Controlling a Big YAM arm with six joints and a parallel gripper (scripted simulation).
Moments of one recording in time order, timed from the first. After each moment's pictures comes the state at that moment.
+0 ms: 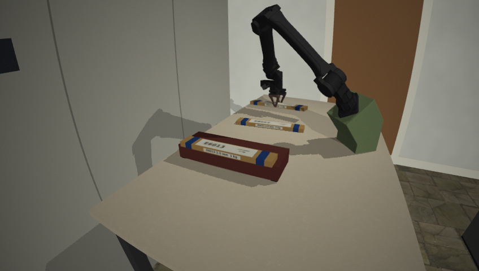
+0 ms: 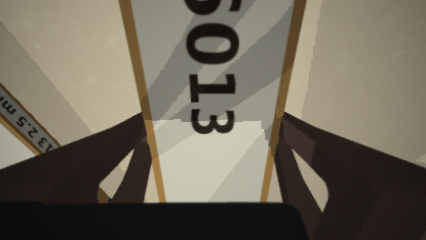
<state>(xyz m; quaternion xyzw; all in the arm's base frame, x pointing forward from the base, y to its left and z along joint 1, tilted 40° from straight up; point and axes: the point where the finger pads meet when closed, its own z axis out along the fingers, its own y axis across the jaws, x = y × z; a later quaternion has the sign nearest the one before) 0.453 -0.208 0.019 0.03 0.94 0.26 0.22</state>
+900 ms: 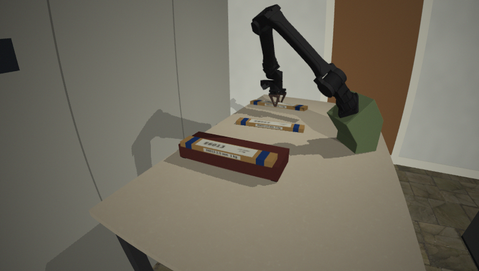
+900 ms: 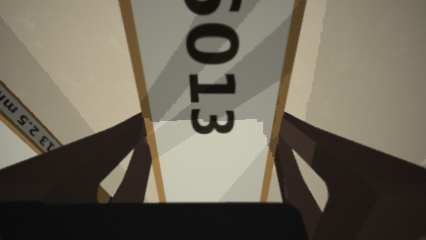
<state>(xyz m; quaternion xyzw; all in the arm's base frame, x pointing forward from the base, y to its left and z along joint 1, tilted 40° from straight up) 0.452 -0.208 0.020 0.03 0.94 0.26 0.22</state>
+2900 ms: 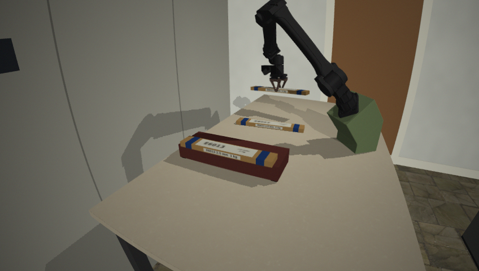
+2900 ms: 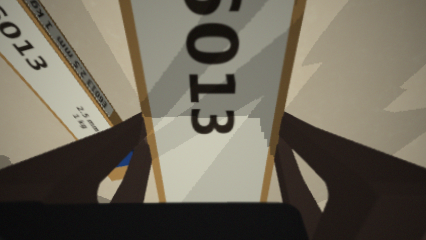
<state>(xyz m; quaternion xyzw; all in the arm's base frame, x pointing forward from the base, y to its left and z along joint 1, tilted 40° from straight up) 0.406 -0.246 0.087 0.03 0.94 0.26 0.22</state>
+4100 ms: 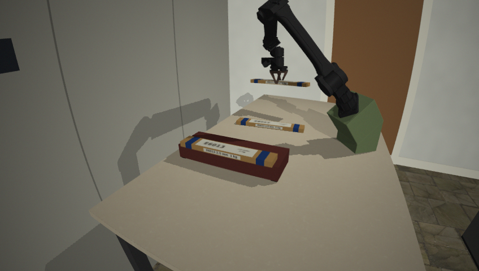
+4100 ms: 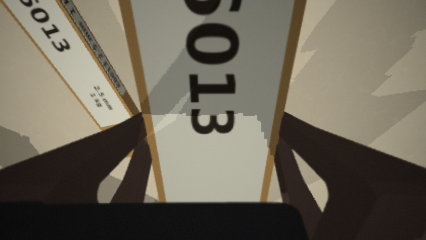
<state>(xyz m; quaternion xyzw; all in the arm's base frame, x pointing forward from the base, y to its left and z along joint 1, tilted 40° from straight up) 0.384 -0.266 0.123 0.03 0.94 0.26 0.22</state>
